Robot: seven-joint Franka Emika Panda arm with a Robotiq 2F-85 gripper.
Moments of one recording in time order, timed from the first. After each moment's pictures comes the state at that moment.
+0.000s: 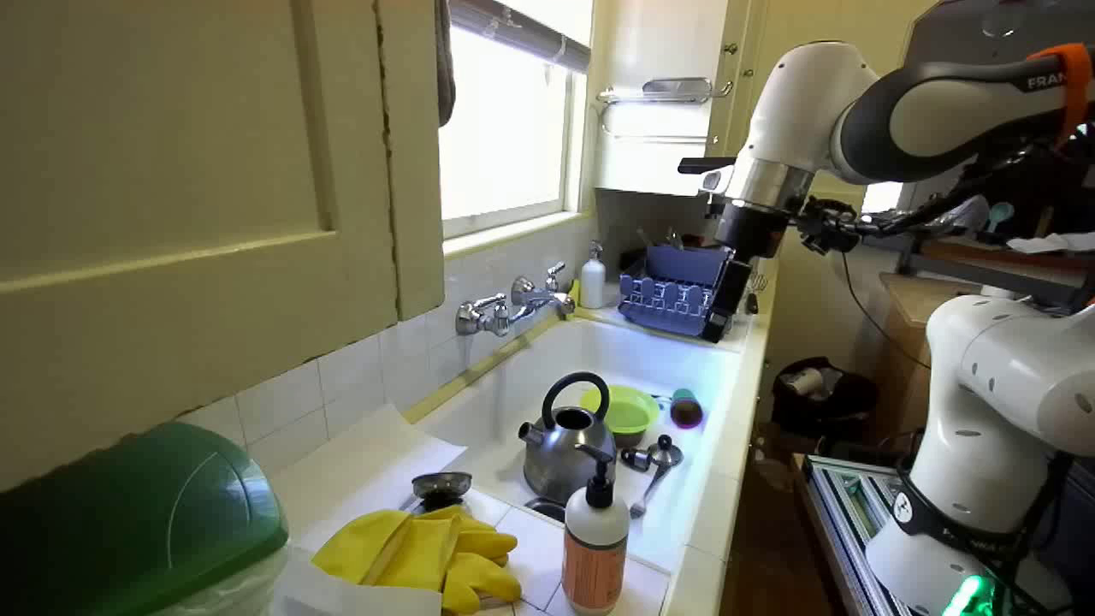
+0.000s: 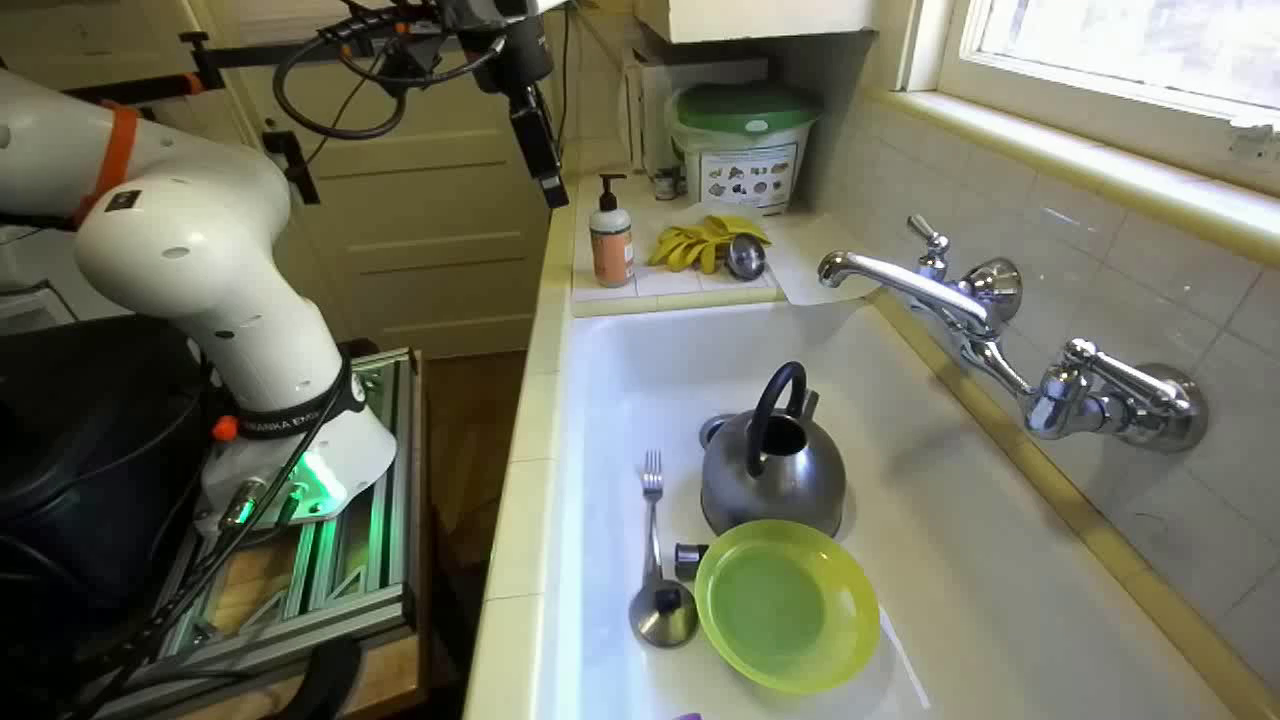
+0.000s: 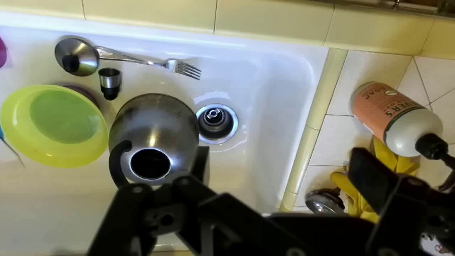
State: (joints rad) arm -0.05 -0.92 -0.07 -2.77 0.05 2.06 0.03
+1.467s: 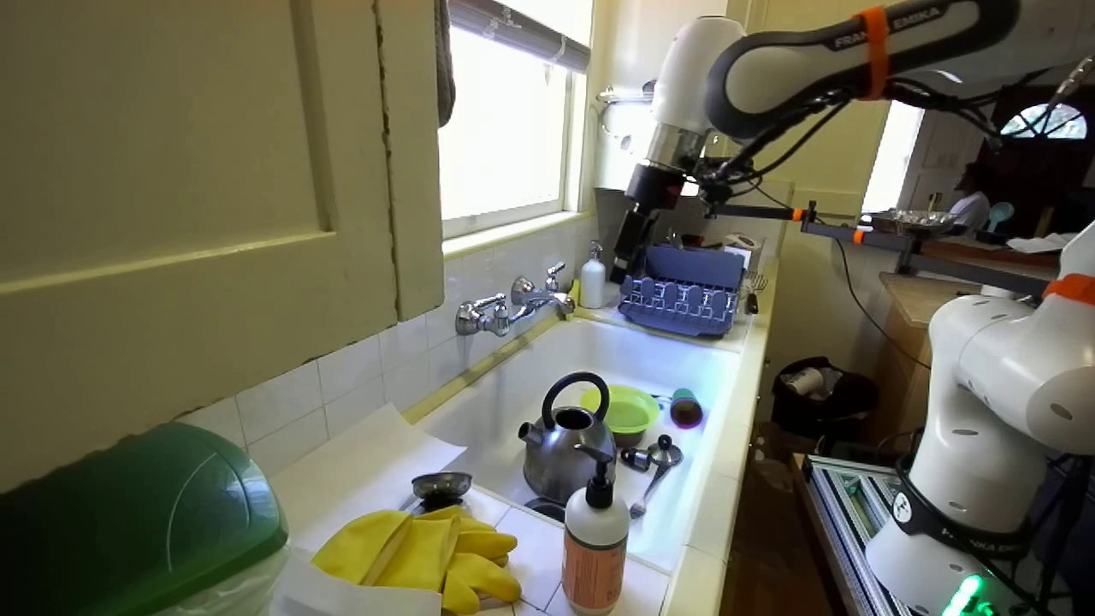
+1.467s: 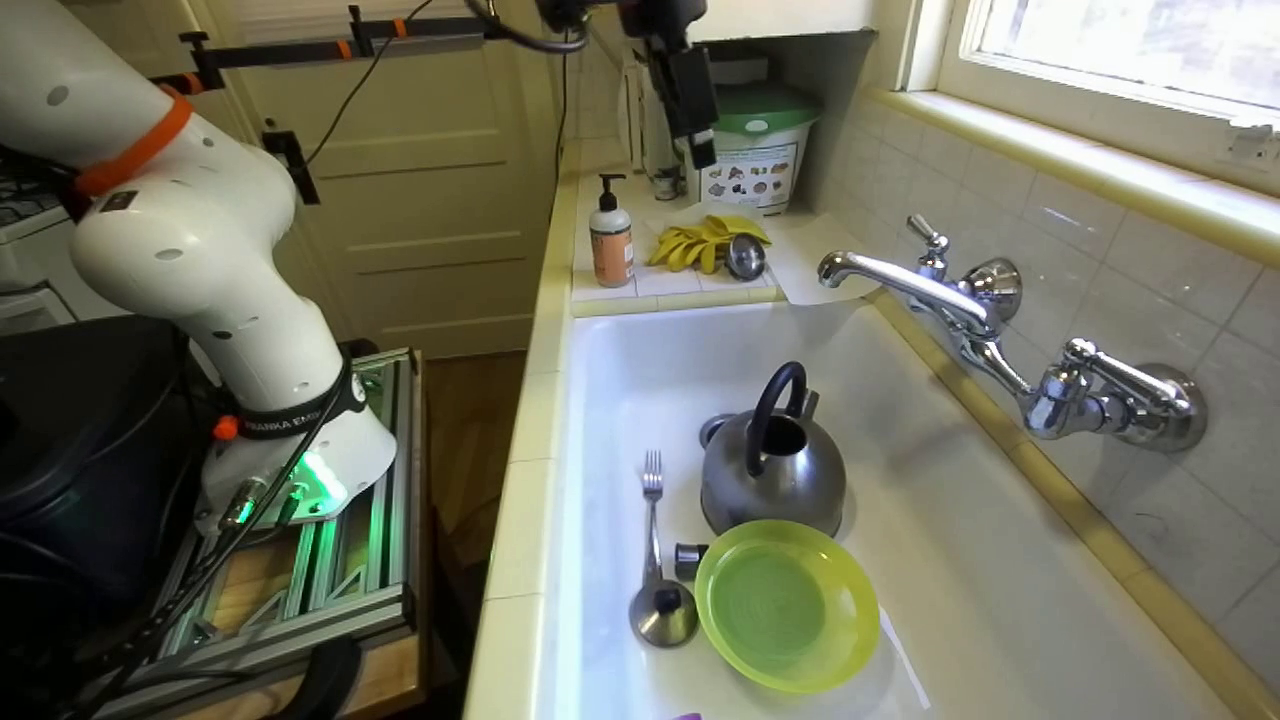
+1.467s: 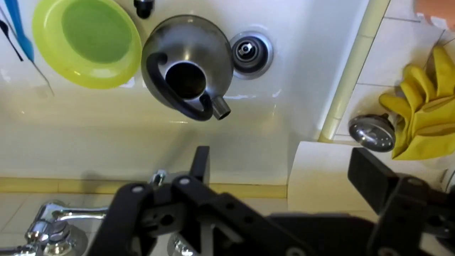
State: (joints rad) arm -0.09 -0.46 -0.14 -2.36 0.02 2.13 -0.10
